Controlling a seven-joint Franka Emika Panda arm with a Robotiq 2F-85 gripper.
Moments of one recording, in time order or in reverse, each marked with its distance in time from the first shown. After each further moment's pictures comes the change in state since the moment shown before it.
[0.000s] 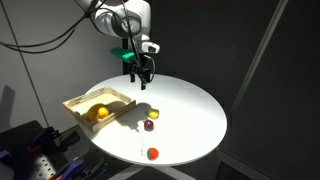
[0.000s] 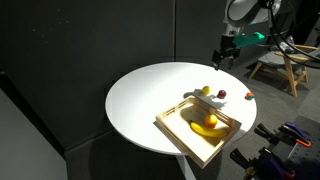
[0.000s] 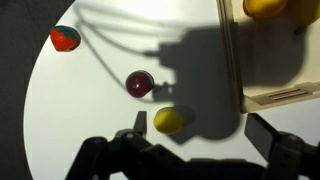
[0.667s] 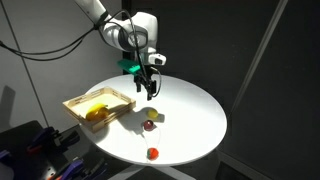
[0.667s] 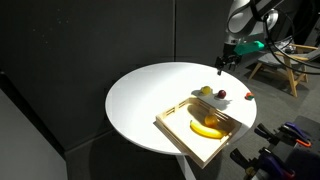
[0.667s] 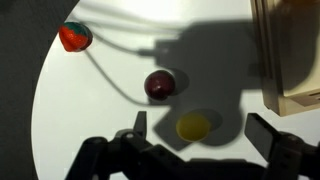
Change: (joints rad) arm -0.032 0.095 -0.036 0.000 0.000 0.097 -0.031
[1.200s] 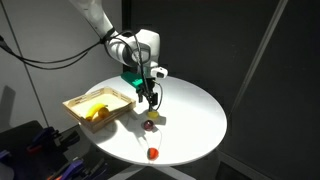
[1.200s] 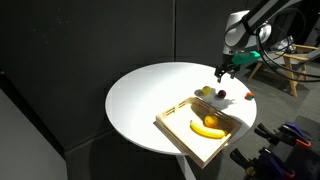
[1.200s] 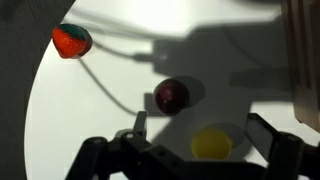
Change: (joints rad) arm -0.003 0.122 -0.020 0.018 -0.001 0.074 0.000
